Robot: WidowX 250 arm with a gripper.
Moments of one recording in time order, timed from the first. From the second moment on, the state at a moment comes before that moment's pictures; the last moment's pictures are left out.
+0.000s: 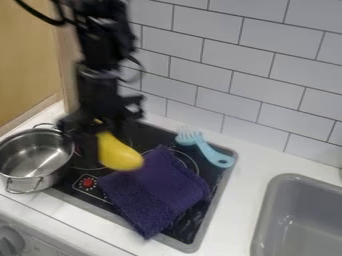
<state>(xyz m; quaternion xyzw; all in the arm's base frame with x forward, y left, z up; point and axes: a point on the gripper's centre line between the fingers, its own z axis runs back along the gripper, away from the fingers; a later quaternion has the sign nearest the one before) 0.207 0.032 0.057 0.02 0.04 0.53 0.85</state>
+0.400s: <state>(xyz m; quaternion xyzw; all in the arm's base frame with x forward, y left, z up) 0.189 0.081 0.051 0.03 0.06 0.54 0.84</state>
